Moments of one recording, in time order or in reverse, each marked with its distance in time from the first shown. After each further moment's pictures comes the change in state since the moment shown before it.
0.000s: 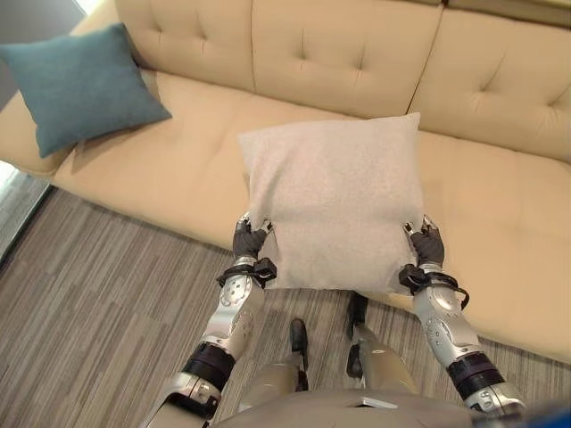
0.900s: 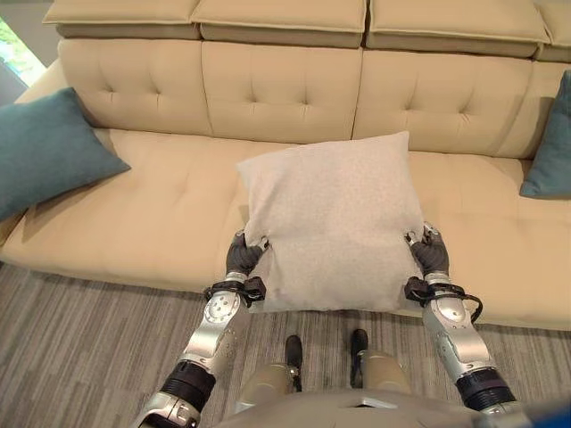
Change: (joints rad) left arm 0.049 0.090 0.014 0.028 0.078 0.044 -0.065; right arm 0.009 0.031 -0.034 0.009 -0.195 0.055 0.030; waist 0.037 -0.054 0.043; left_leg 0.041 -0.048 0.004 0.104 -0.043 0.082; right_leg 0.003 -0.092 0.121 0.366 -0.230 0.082
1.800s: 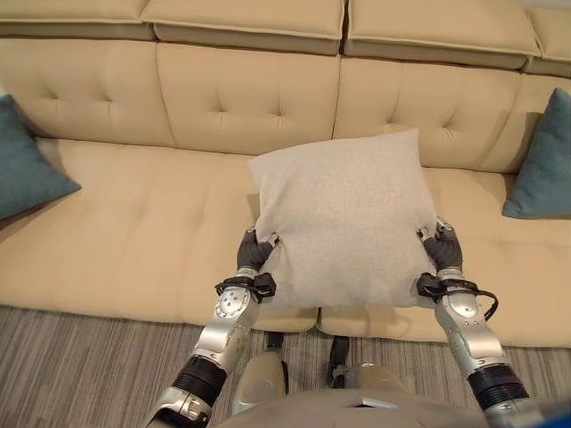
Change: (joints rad) left arm -0.044 -0.026 -0.021 -0.014 0.000 0.021 -0.016; right arm -0.006 -0.036 -0.050 -0.001 -0.007 0.012 -0.006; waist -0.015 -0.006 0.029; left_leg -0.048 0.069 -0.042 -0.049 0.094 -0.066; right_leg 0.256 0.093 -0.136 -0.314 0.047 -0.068
